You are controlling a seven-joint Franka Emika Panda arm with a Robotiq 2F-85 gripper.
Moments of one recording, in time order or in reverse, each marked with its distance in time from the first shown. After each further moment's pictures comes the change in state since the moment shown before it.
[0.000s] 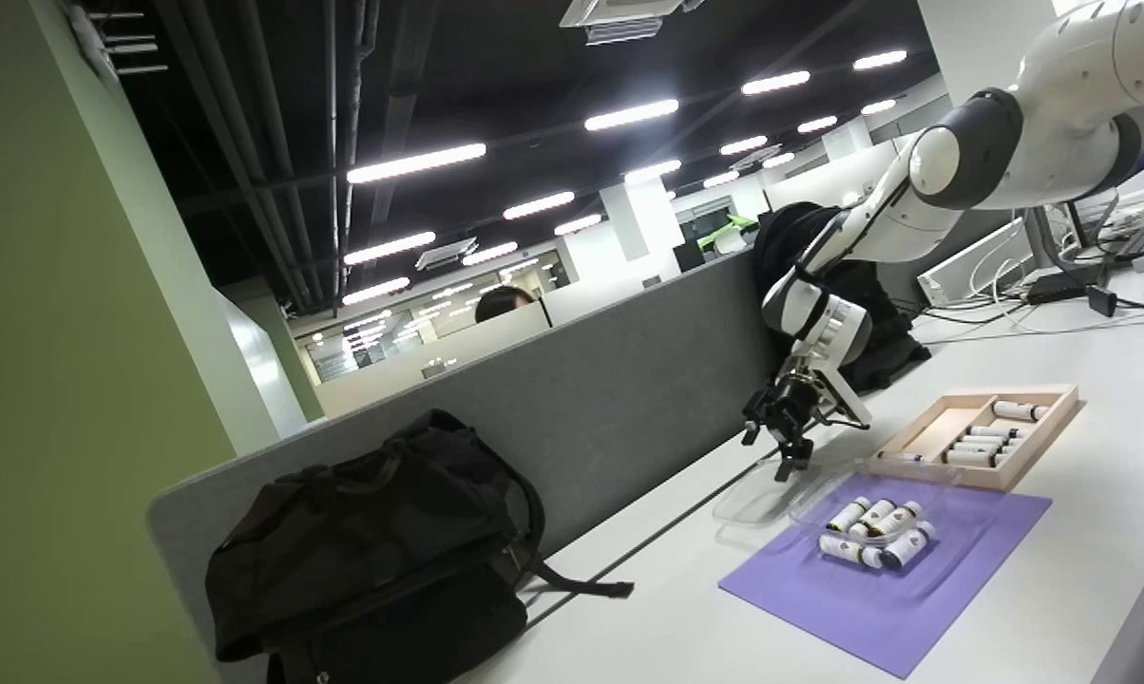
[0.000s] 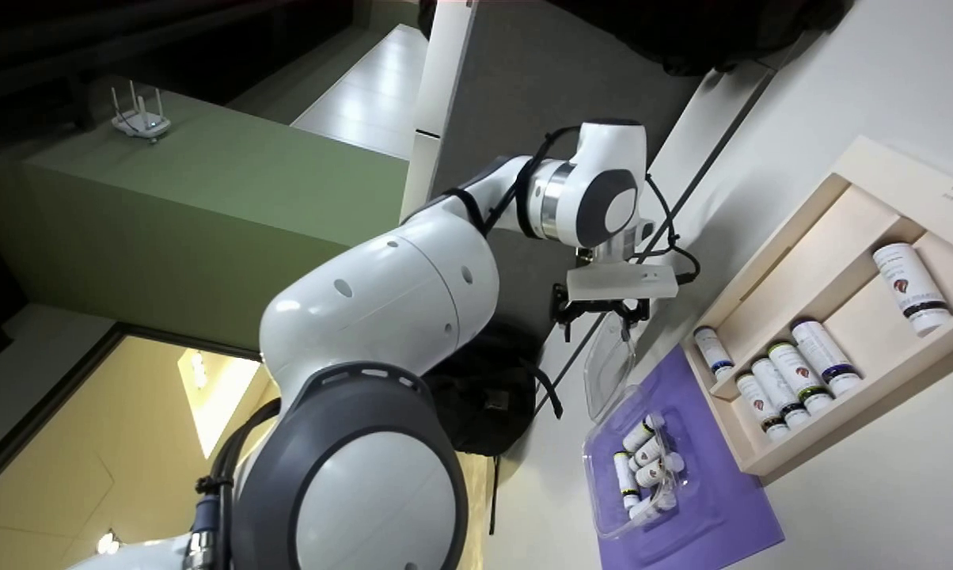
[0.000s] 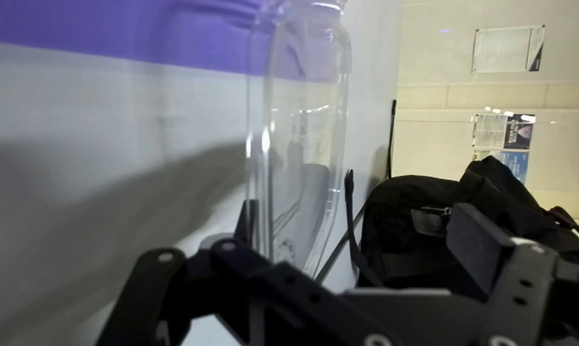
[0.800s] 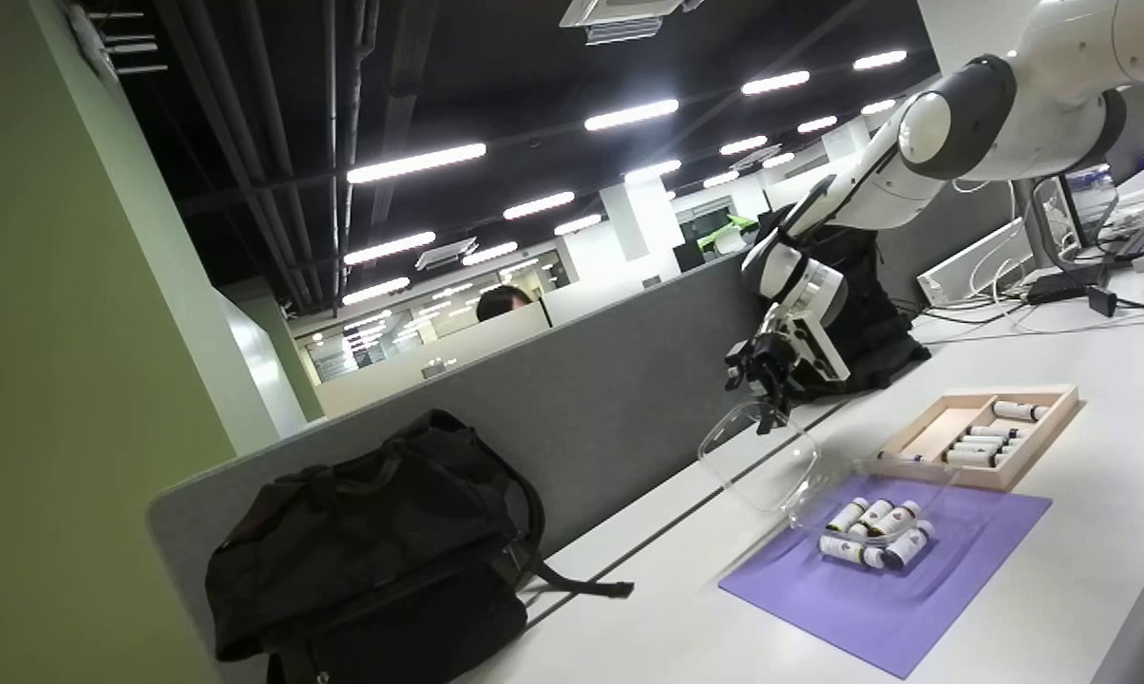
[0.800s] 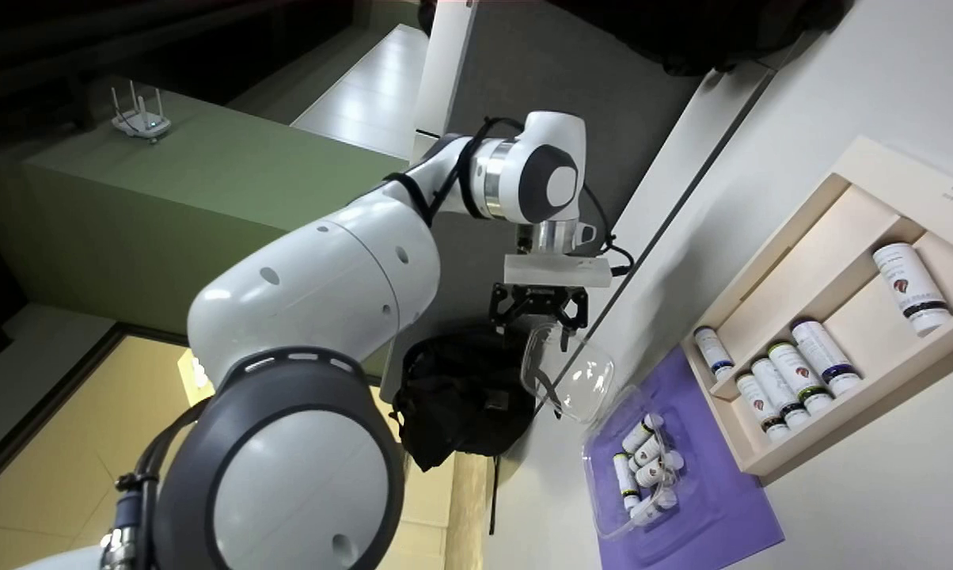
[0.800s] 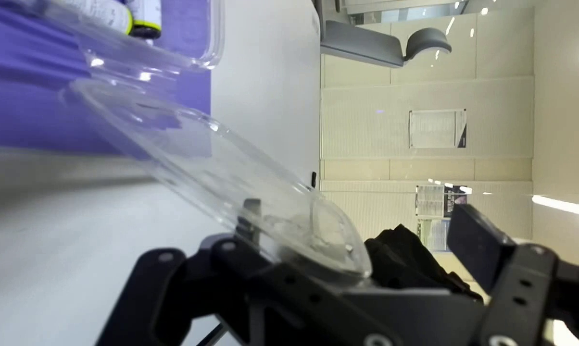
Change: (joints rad) arm 0.000 -0.105 0.026 -0.001 -0.005 -0.272 0.060
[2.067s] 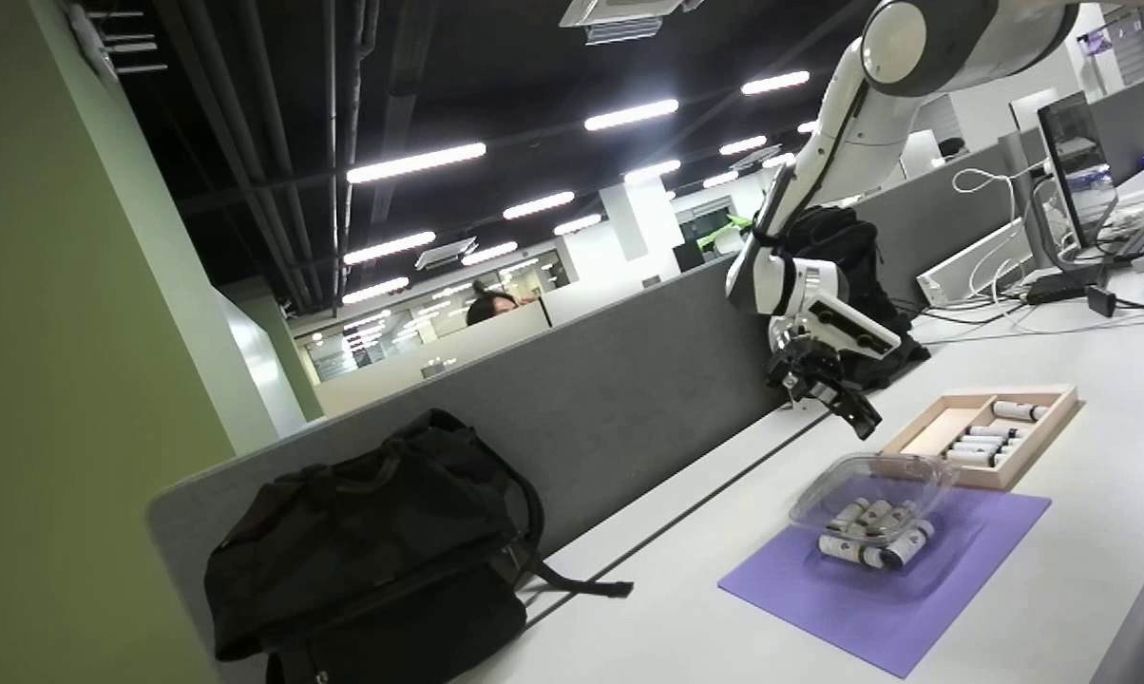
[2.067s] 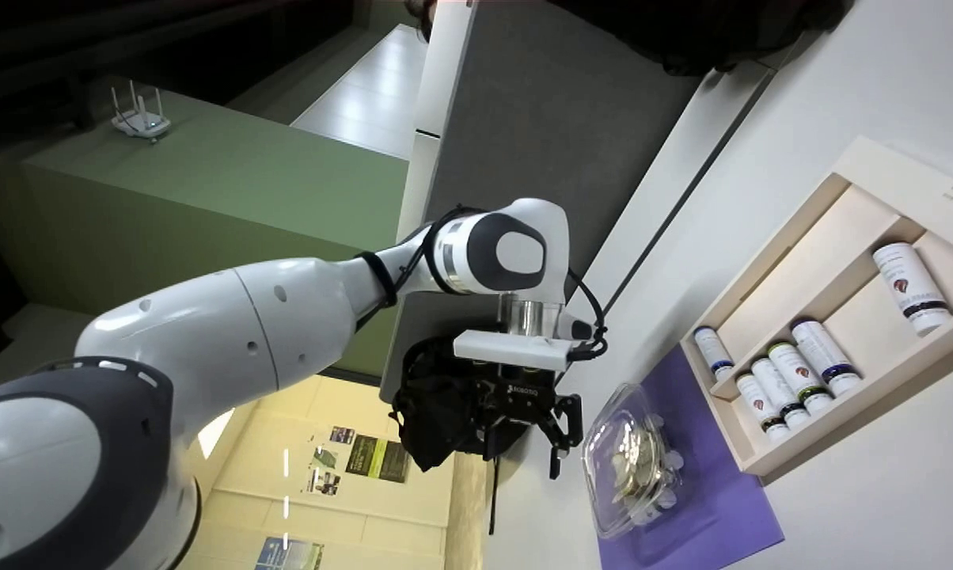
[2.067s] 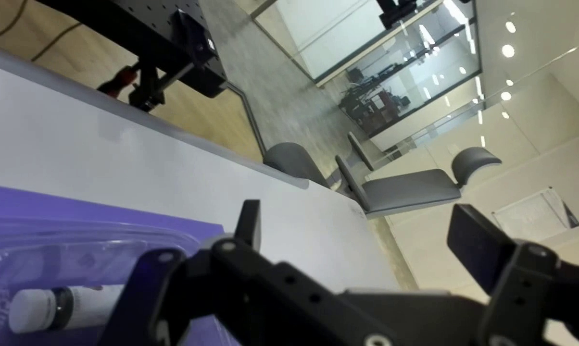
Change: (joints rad) arm 0.179 -0.353 -0.233 -0.583 -0.080 -0.160 0.127
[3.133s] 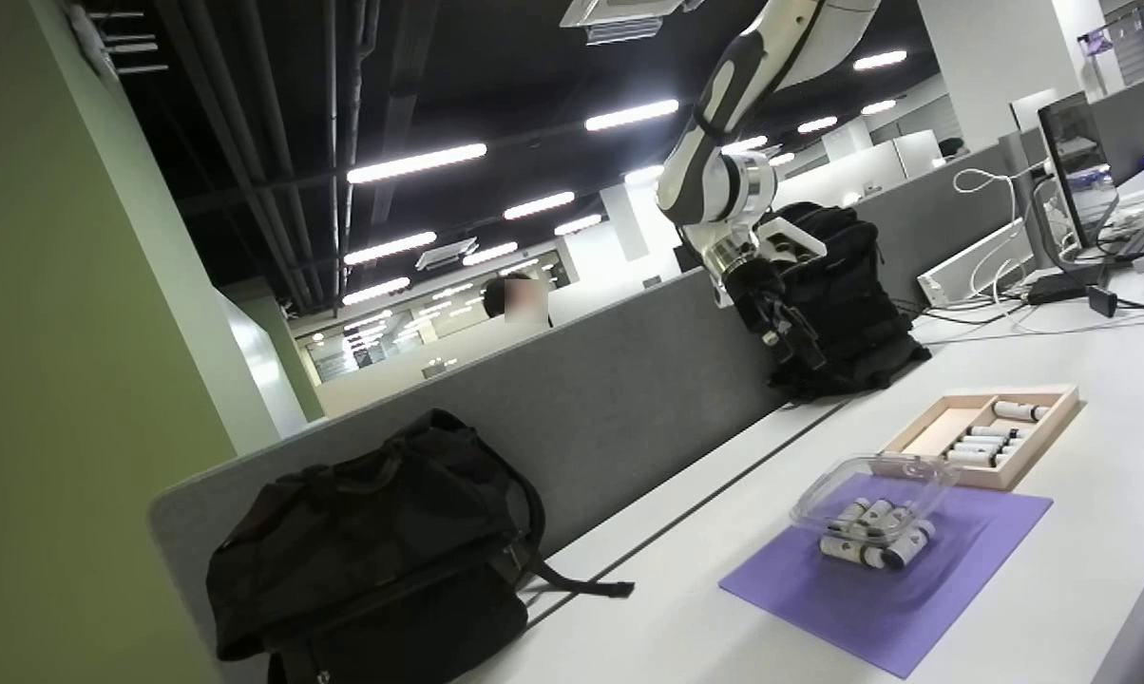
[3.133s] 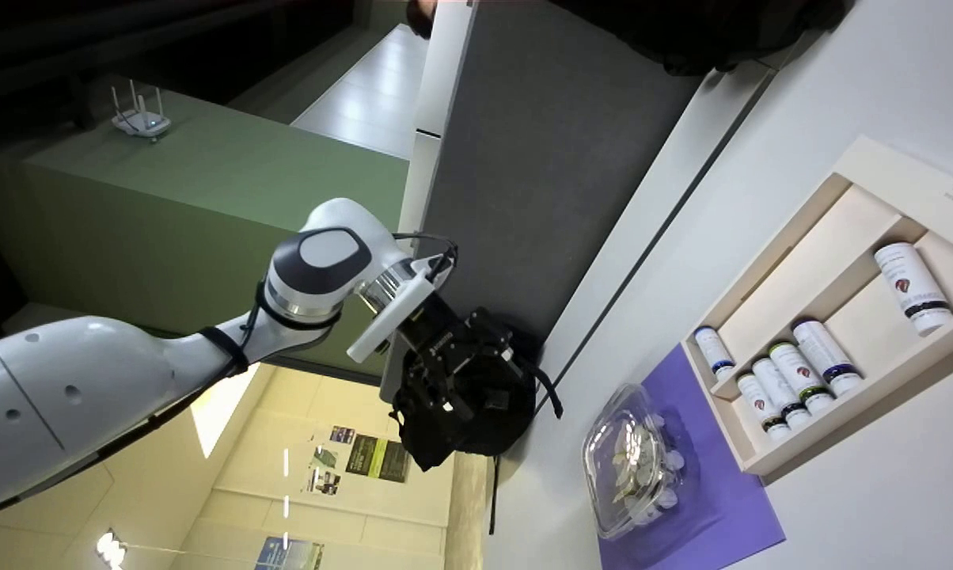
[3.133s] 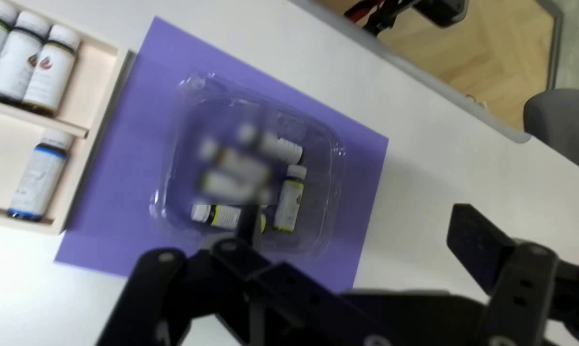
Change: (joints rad) arm 0.159 -0.408 -0.042 -0.143 -0.405 0.397 -0.048
